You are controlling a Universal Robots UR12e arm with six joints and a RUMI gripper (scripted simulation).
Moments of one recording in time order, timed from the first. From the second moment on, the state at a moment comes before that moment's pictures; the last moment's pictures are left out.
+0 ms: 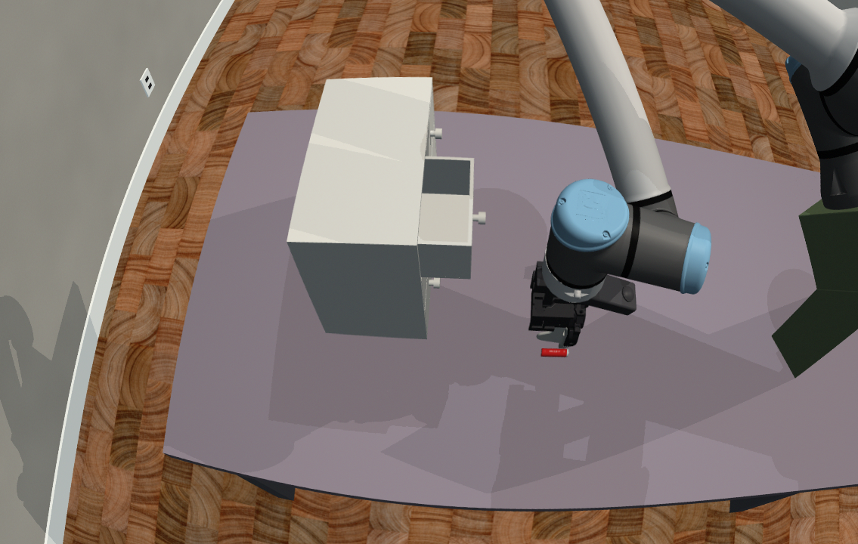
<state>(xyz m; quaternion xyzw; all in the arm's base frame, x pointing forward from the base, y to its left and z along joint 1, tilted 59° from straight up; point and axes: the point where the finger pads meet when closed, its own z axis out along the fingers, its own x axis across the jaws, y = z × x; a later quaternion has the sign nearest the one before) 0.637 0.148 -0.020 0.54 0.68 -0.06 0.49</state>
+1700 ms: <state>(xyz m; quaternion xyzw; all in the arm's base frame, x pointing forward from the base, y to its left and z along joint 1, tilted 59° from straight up) 0.658 0.128 -0.037 0.54 0.68 -0.06 0.49</state>
